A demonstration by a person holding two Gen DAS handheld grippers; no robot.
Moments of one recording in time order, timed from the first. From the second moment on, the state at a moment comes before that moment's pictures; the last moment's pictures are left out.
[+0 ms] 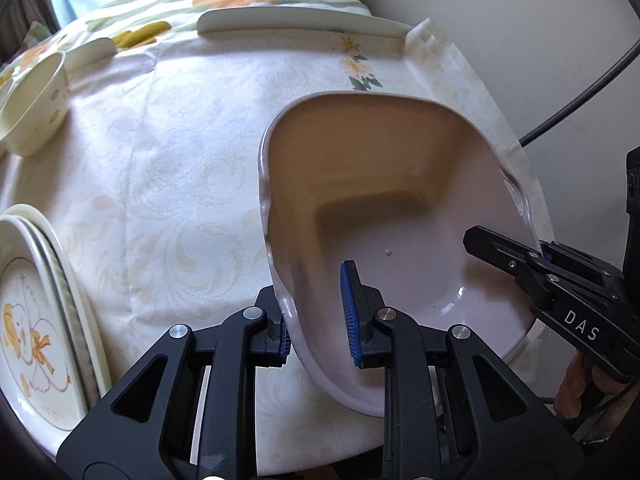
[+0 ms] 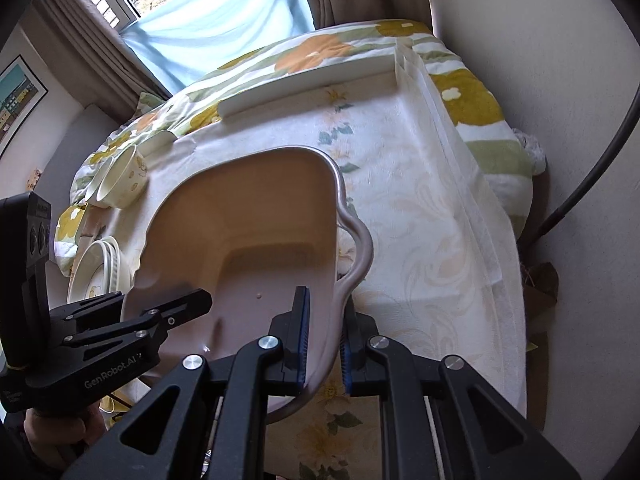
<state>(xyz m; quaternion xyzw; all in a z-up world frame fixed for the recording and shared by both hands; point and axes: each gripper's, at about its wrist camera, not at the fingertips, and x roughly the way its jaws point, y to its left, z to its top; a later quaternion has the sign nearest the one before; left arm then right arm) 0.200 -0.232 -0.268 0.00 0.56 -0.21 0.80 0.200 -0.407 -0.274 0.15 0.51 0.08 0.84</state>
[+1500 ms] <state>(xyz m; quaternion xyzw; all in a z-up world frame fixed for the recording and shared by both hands) 0.183 -0.076 -0.090 -0.02 0.42 -0.03 0.91 0.201 -0.354 -0.115 0.11 0.36 0.17 0.91</state>
